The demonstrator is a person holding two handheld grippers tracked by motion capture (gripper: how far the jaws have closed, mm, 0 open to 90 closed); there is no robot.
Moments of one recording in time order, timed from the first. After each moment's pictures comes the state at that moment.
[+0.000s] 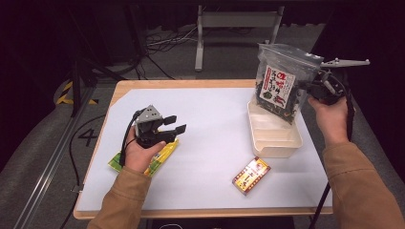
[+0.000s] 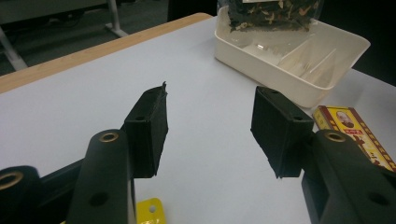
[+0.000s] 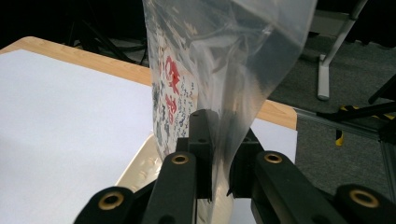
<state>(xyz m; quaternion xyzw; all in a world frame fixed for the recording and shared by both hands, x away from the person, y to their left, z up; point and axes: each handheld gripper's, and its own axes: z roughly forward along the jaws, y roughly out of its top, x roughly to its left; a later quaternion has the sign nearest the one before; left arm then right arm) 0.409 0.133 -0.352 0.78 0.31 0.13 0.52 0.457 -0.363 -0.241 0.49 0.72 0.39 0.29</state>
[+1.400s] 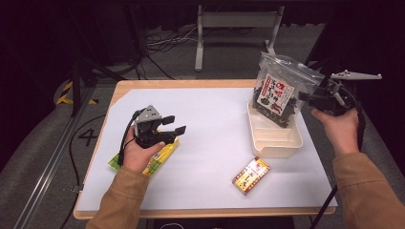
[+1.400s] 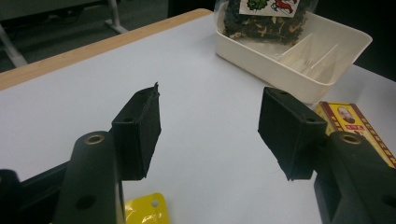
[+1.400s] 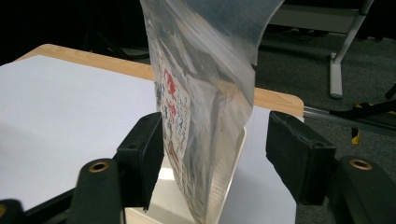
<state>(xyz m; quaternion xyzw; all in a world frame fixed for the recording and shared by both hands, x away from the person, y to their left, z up) 0.409 0.137 -0.351 0.79 0.31 0.14 0.51 0.433 -0.385 -0.259 0.49 0.71 0.42 0.28</state>
